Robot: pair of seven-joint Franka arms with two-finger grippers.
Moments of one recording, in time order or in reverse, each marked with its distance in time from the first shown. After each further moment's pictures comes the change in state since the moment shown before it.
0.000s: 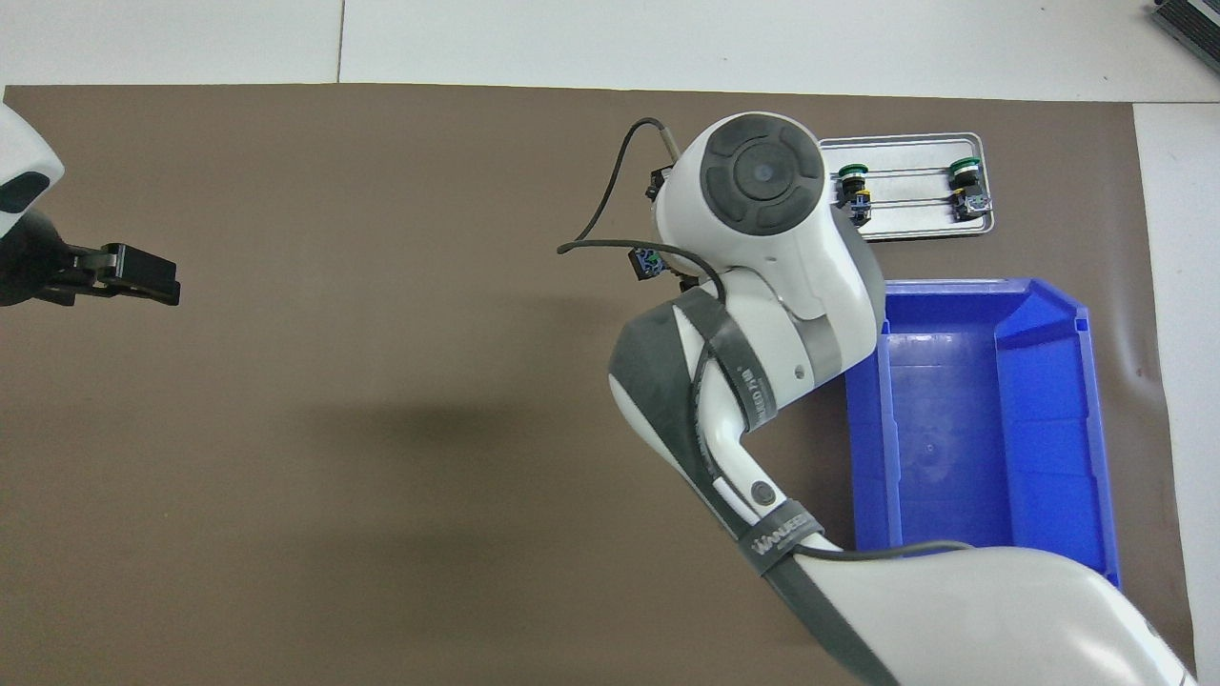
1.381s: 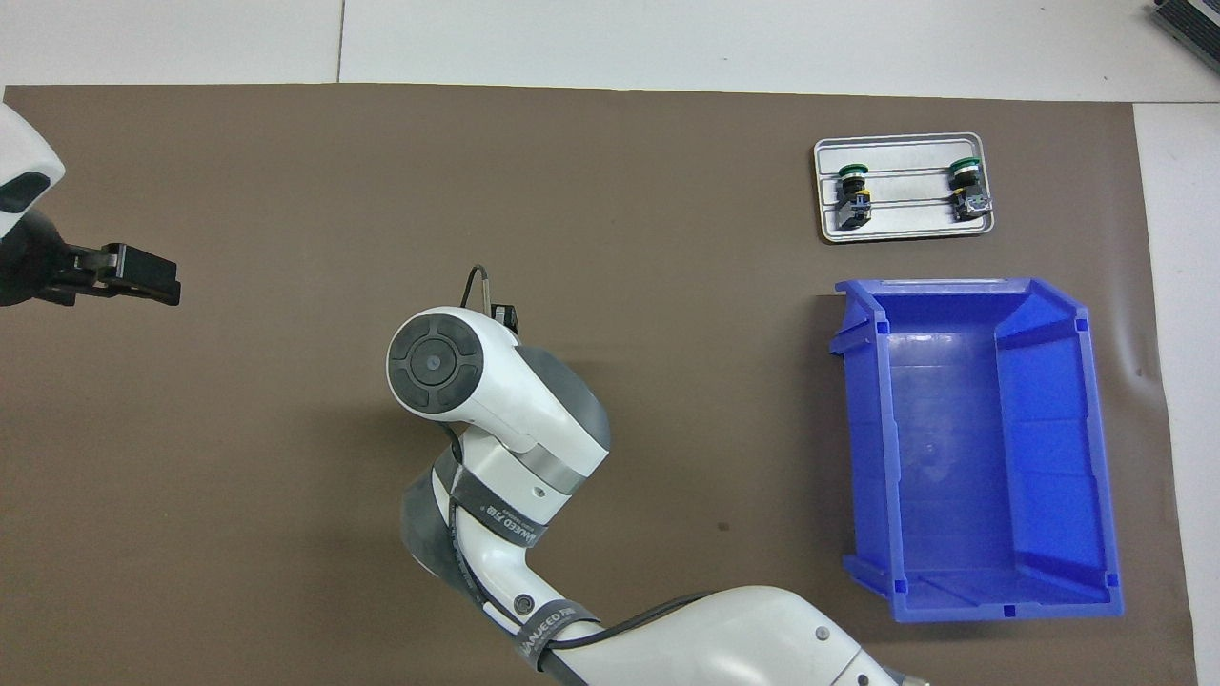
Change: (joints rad) left arm 0.000 0.000 -0.004 0.000 -0.001 0.000 0.000; right arm 0.262 0.219 0.000 0.083 -0.011 0.045 0.622
